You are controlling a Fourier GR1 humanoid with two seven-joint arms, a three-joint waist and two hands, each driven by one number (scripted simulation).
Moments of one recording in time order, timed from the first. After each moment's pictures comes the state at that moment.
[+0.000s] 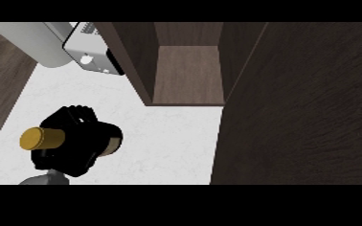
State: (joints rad) left arm -0.02 0.12 0.14 -1.42 0.22 -0.30 -0.45; right arm -0.09 -0.08 0.14 -2.49 -0.04 0.03 0.67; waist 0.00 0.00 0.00
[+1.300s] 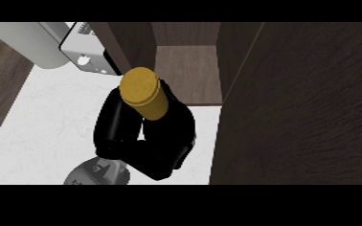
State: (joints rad) left arm -0.27 0.00 -0.37 -1.80 0.18 0.29 0.06; right arm -0.06 -0.07 0.10 -2.49 -0.05 0.06 0.63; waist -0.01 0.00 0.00
